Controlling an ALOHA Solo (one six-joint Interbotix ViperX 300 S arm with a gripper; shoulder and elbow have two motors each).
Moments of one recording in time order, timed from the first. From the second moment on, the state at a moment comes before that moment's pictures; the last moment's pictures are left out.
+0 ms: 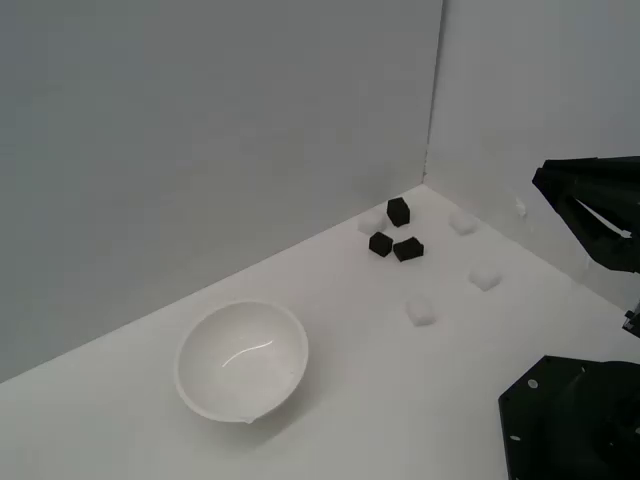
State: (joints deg) arm -1.1 198.1 198.3 161.5 161.5 -15.1 33.7 17.1
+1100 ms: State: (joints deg) arm 3.0 169.4 169.5 143.3 143.4 -15.0 38.5 16.5
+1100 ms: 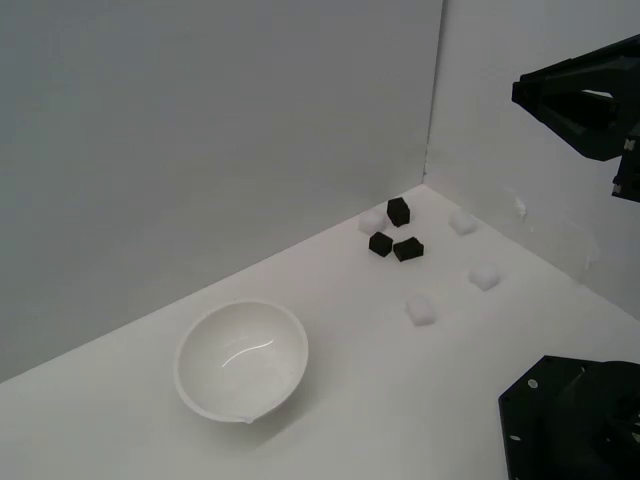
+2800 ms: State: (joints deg) arm 12.7 122.3 122.0 138.6 138.7 -13.8 23.4 19.2
